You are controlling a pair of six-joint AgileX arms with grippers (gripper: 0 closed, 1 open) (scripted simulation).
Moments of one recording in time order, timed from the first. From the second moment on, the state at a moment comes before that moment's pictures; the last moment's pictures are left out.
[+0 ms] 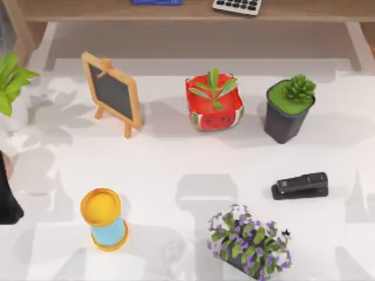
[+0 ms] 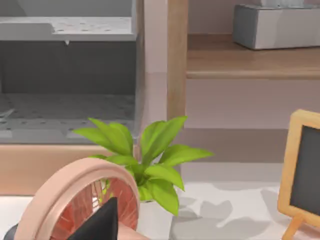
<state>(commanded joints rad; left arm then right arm) 0.00 0.00 0.00 0.00 0.00 0.00 0.00 0.00 0.00 0.00 0.00 0.00</state>
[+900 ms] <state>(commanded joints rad) 0.00 0.00 0.00 0.00 0.00 0.00 -0.36 0.86 0.31 0.44 -0.43 0.02</state>
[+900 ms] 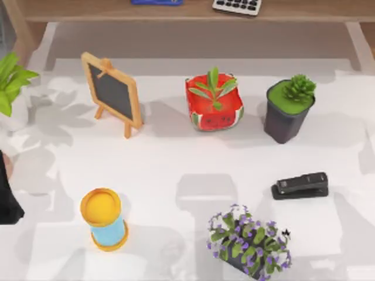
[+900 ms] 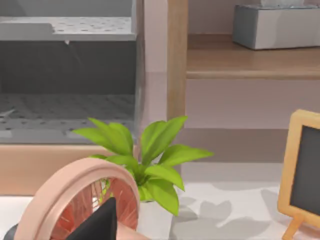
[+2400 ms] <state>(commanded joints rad) 0.00 0.00 0.00 0.00 0.00 0.00 -0.60 1.67 0.73 0.91 -0.61 -0.46</state>
